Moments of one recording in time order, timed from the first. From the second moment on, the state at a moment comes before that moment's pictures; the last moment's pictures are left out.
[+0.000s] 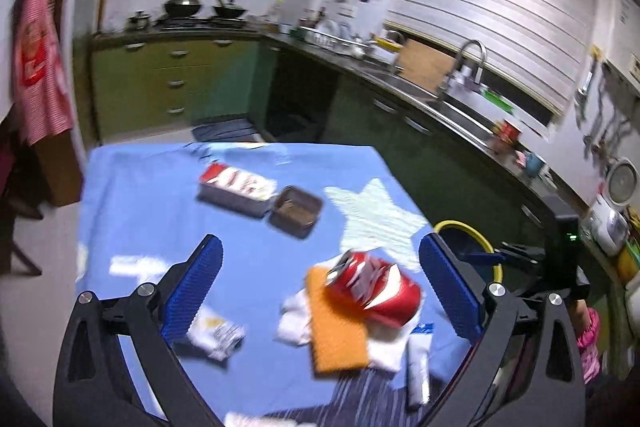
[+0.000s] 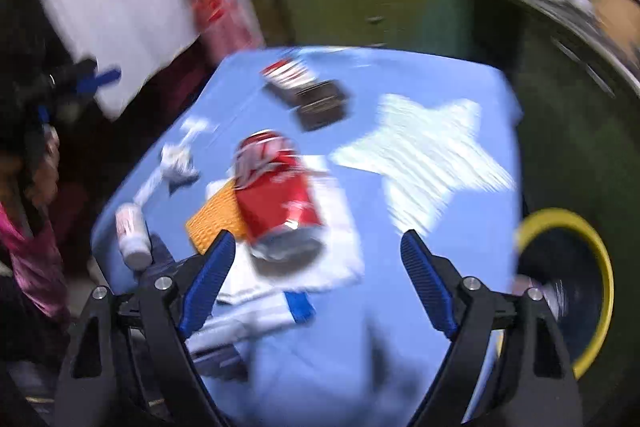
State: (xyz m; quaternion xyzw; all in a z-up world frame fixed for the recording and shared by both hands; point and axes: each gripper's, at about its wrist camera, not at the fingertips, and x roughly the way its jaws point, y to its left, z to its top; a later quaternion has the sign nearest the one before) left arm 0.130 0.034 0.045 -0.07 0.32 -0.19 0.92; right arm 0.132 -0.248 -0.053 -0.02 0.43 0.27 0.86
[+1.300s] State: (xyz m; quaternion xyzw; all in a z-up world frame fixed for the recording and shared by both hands) left arm 0.119 0.045 0.008 -0.08 0.36 -0.18 0.91; right arm 0.160 -0.175 -0.086 -0.09 0.44 0.29 0.84
